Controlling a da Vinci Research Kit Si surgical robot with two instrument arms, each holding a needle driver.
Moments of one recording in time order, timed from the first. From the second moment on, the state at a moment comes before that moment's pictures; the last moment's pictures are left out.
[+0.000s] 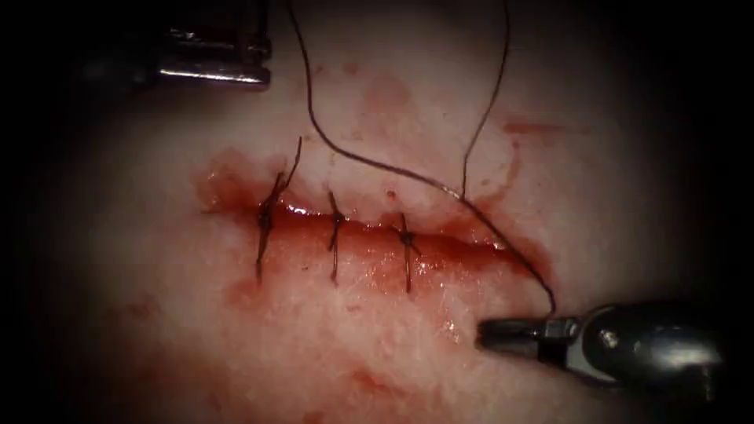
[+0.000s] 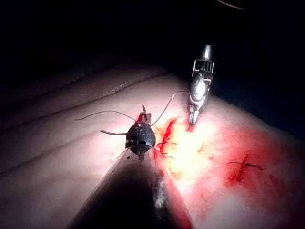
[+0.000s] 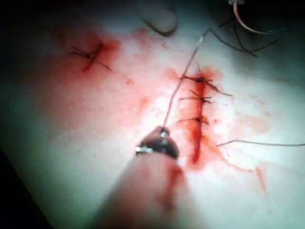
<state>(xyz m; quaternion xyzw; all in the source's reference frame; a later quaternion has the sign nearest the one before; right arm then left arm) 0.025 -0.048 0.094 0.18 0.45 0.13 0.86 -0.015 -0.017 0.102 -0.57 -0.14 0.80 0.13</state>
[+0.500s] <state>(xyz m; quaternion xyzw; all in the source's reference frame) 0.029 -0.050 0.091 0.24 0.48 0.10 0.84 -0.015 -0.017 0.102 -0.57 -0.13 0.80 0.13</state>
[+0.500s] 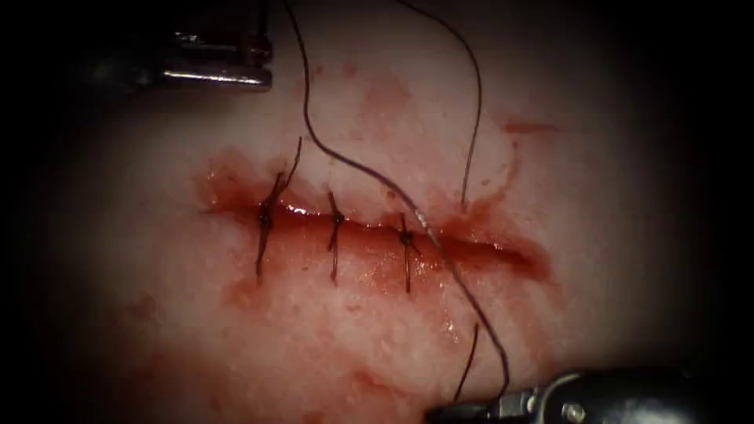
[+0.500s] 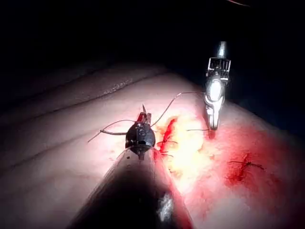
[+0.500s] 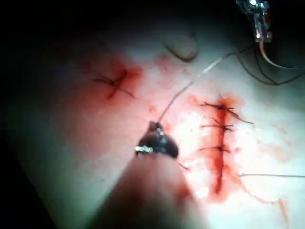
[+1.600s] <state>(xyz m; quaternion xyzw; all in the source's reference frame) 0.025 -0.048 0.093 0.14 0.49 0.10 0.85 -0.010 -0.019 0.102 -0.58 -0.19 0.79 0.08</state>
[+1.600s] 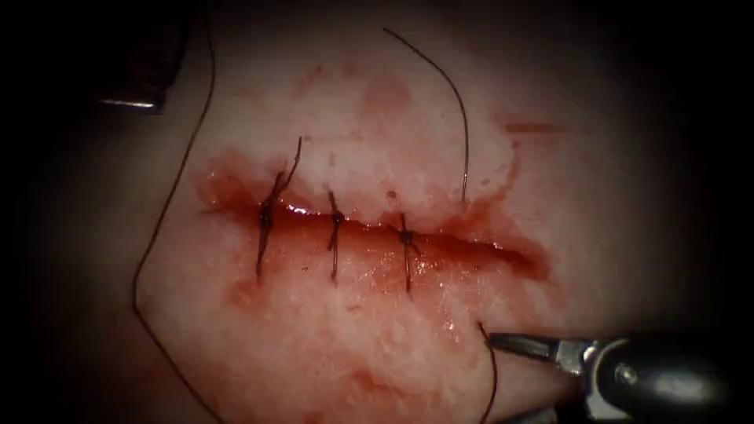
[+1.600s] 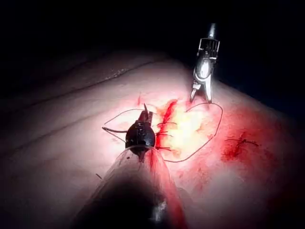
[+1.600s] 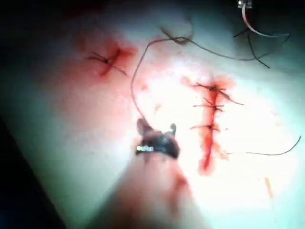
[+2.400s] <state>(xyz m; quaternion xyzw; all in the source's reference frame) 0.026 -0.049 0.096 0.14 0.47 0.03 0.87 -0.010 -0.019 0.103 -0.57 -0.19 0.79 0.07</state>
